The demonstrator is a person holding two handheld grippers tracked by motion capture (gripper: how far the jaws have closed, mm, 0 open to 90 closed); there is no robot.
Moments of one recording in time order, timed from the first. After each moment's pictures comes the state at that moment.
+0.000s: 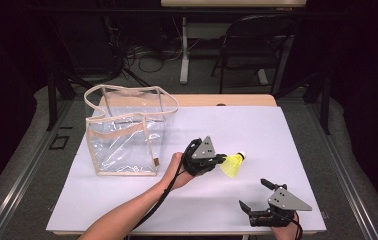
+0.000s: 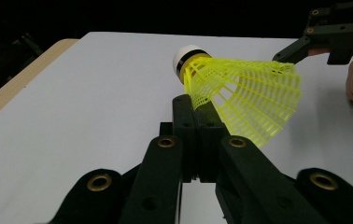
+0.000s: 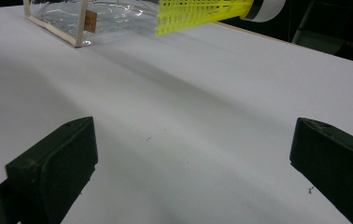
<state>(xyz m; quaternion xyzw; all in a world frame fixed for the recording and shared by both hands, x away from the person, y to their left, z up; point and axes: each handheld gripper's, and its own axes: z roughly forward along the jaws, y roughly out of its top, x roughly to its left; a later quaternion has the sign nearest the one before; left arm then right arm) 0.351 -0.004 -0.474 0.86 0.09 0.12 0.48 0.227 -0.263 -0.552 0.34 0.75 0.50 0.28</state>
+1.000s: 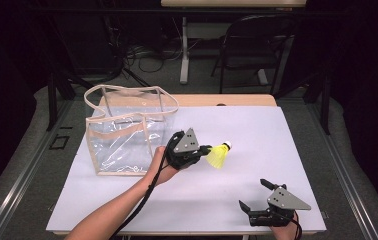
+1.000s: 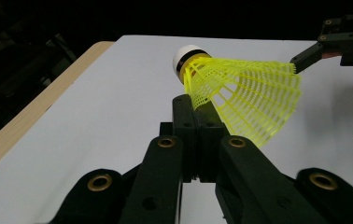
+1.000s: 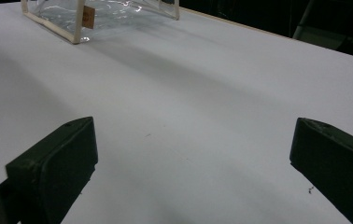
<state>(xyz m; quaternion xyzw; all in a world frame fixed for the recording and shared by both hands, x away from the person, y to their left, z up) 0.352 0.037 -0.448 0.86 0.11 0.16 0.48 0.228 -0.263 -0.554 0.34 0.75 0.50 0.27</state>
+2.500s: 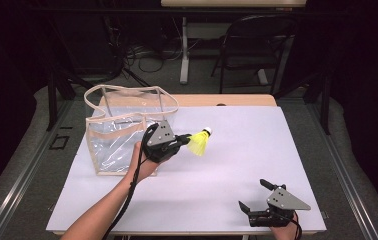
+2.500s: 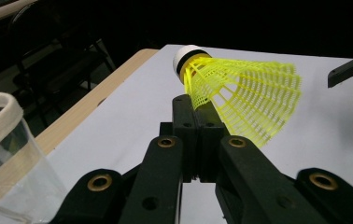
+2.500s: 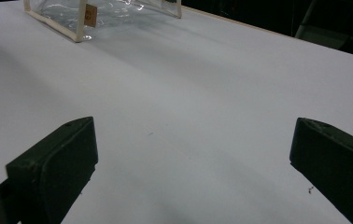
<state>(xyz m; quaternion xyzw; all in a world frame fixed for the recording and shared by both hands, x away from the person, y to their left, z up) 0.358 0.089 -0.431 0.82 0.16 0.20 0.50 0.228 -0.263 -0.554 0.34 0.75 0.50 0.27</state>
